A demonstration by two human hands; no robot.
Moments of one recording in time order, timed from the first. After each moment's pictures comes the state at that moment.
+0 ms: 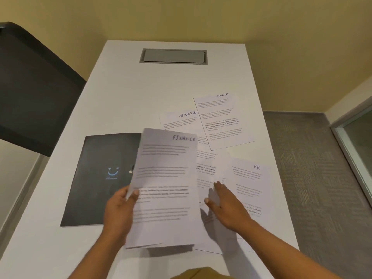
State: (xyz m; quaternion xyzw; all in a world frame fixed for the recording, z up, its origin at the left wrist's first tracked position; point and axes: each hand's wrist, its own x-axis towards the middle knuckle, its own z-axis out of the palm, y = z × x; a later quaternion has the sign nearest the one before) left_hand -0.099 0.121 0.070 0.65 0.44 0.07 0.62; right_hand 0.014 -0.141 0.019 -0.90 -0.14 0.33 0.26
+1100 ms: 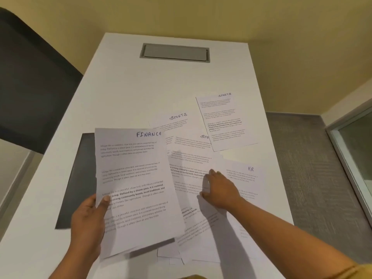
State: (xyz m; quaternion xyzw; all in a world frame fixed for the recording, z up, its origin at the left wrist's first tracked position) left_hand -0.130 0.178 0.060 0.60 0.49 0.12 0.62; right_hand 0.066 -0.091 -0.002 -0.93 -0.25 0.26 0.06
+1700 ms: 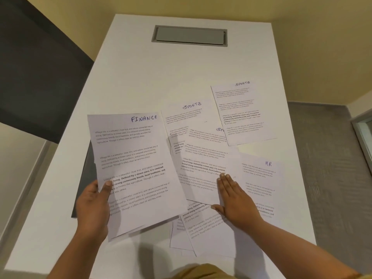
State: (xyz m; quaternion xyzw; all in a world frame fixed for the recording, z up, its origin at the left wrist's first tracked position) left_hand -0.112 0.199 0.066 0.57 0.52 0.16 0.61; right_hand 0.031 -0.131 -0.066 -0.91 -0.38 0.16 0.01
